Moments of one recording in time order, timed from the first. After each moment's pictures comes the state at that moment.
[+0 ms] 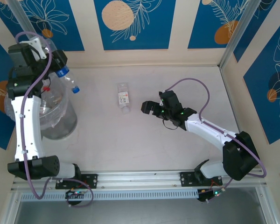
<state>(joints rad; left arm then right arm) 0.17 1.38 1.82 -0.78 0.30 -0.31 0.59 1.36 0.89 -0.23 -0.09 0.74</state>
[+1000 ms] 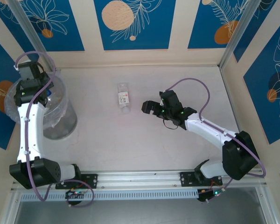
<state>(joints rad) 0.24 1.29 1.46 -0.74 -0.28 -0.26 0.58 1.37 0.90 -0.25 -0.10 0.74</state>
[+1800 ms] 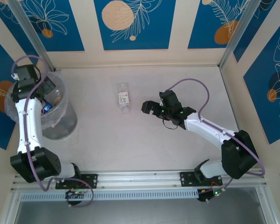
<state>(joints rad) 0.32 1.36 1.48 -0.87 -0.21 -0.39 0.58 1.38 0.90 -0.26 -0.10 0.77</state>
